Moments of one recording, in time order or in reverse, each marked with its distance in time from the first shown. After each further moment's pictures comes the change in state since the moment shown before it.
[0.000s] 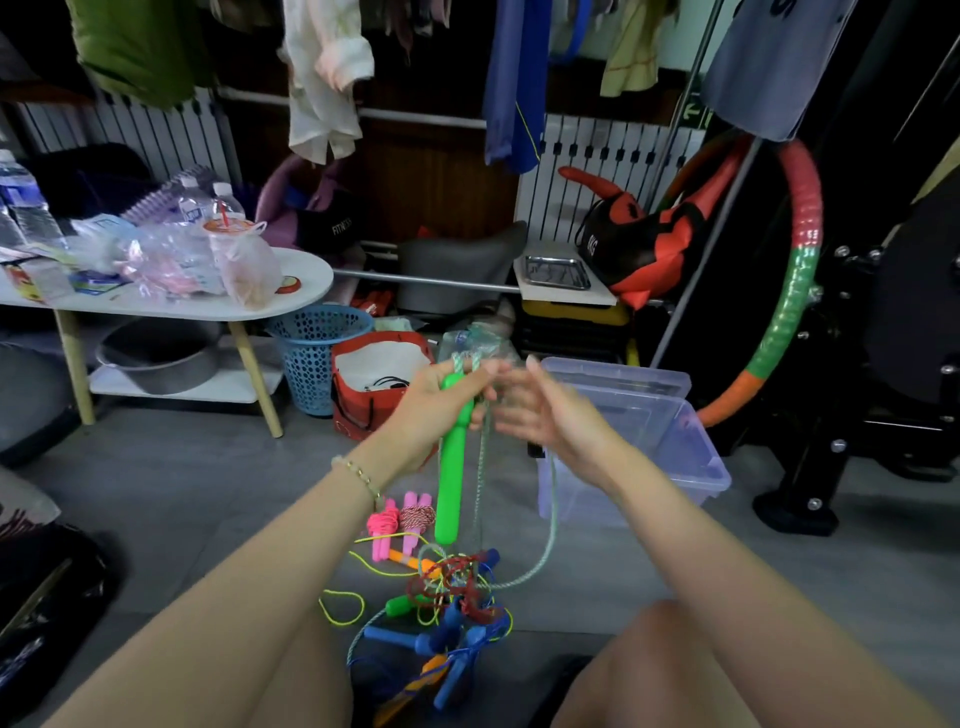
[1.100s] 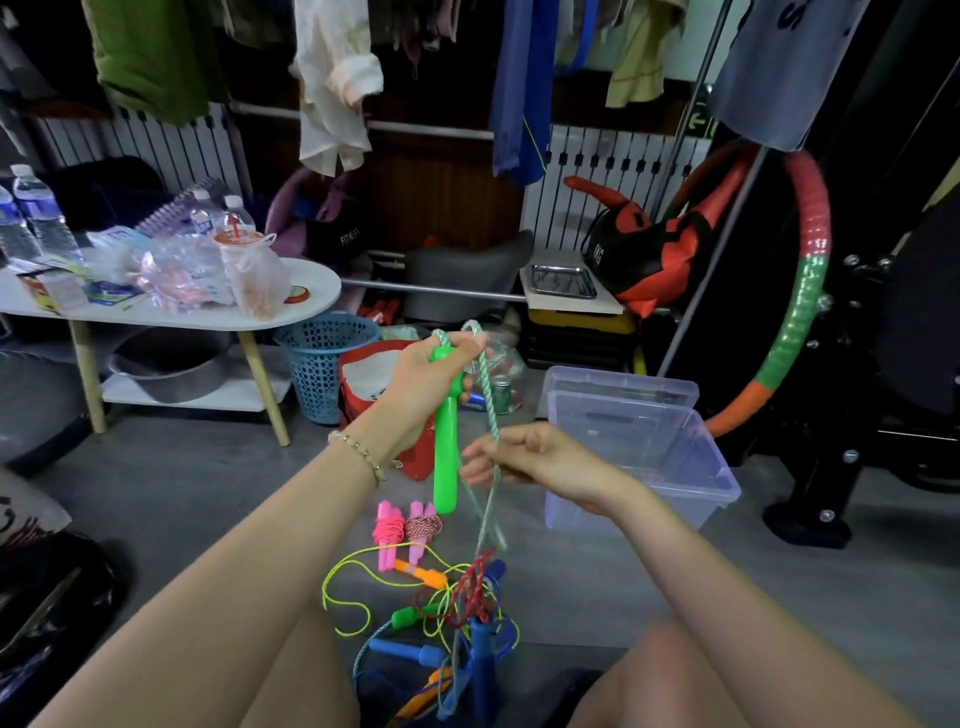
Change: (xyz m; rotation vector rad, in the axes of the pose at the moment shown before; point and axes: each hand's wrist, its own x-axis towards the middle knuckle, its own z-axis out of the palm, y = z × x) left_hand 0.023 0.021 -0.015 0.066 0.146 0.003; right_hand -0.017 0.009 0.010 -0.425 -0.280 0.005
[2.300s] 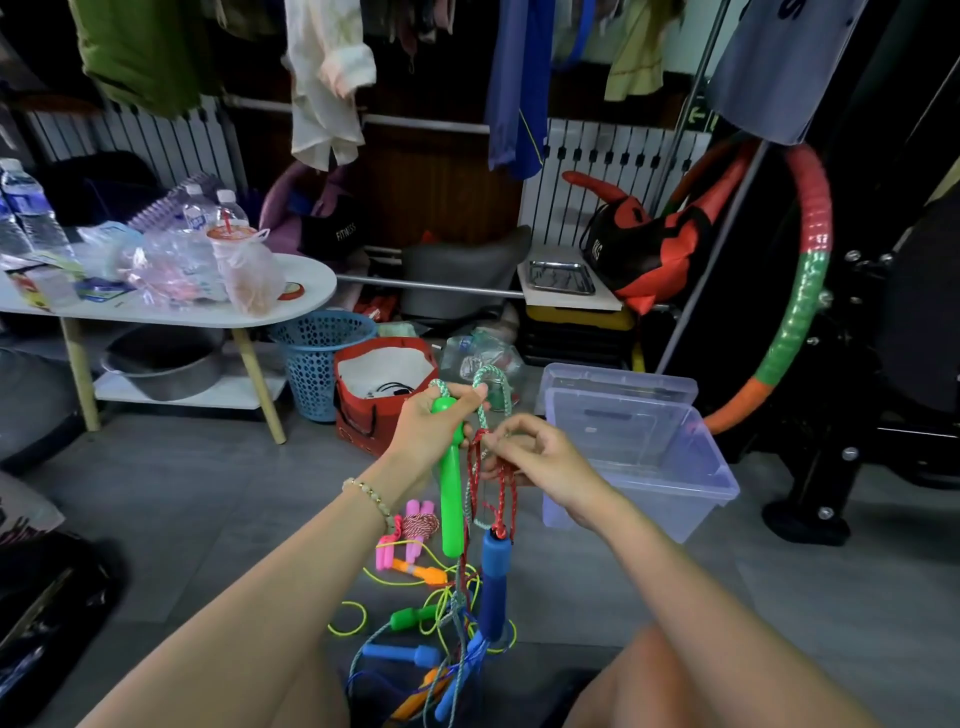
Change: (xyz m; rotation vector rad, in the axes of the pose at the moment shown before) left_hand -0.014 -0.045 0.007 -0.005 0.063 -0.056; right_hand 0.007 0.024 0.000 0.115 0.287 -0.029
